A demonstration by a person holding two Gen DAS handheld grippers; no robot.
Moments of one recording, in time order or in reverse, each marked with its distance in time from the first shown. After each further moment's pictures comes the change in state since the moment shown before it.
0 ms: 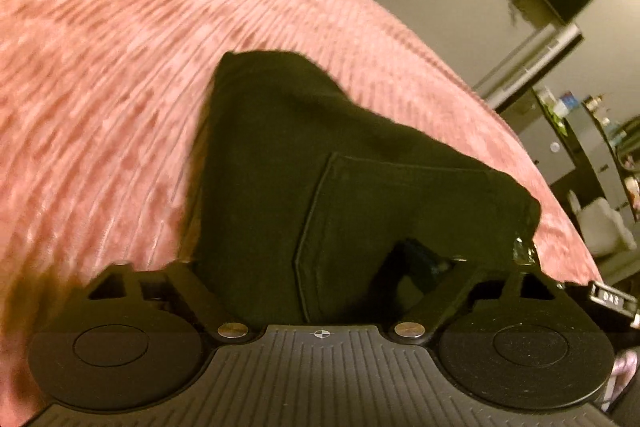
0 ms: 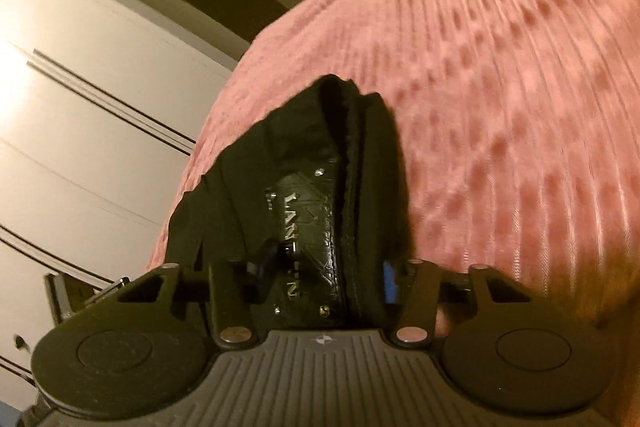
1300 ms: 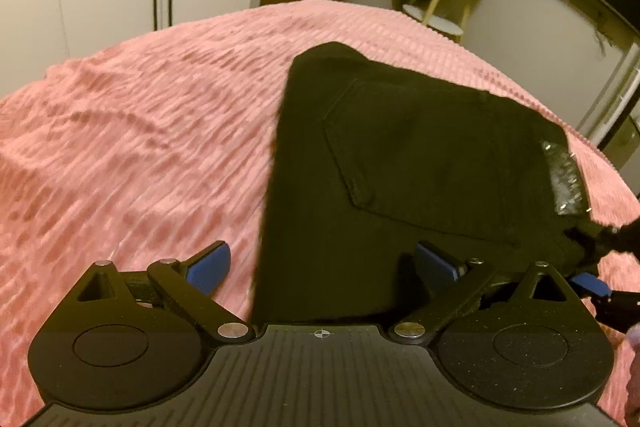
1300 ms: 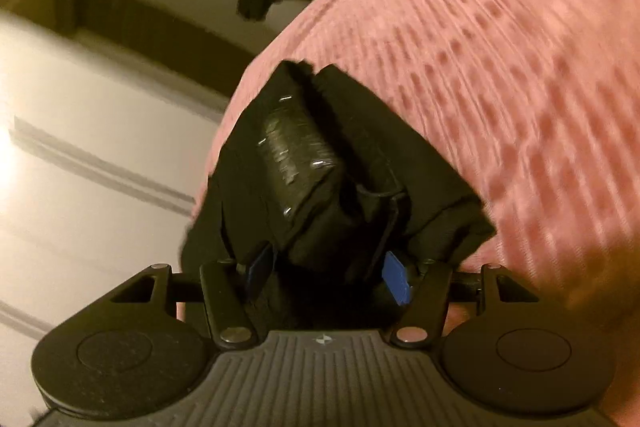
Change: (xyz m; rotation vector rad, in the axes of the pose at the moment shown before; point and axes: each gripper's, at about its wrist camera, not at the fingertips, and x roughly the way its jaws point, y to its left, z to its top) left arm -0.066 -0.017 -0.060 -0.015 -0.194 0.420; right arm 0.037 0.040 -0.026 0.274 -0.150 0.010
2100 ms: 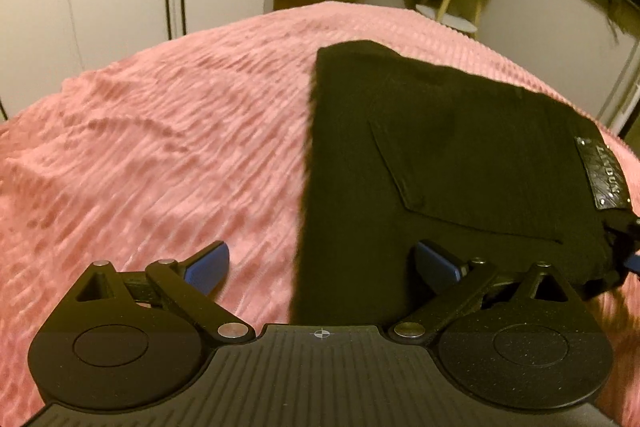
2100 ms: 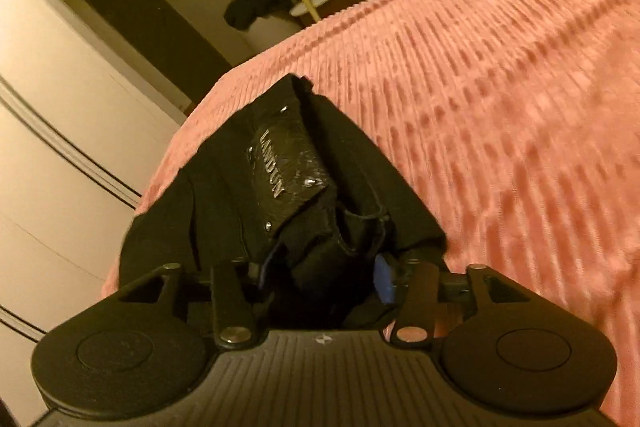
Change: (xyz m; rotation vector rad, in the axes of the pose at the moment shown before) left arm 0.003 0.001 -0.002 0.034 -0.027 0.071; right arm -0.006 0.034 0.009 -0.248 -0.077 -0.228
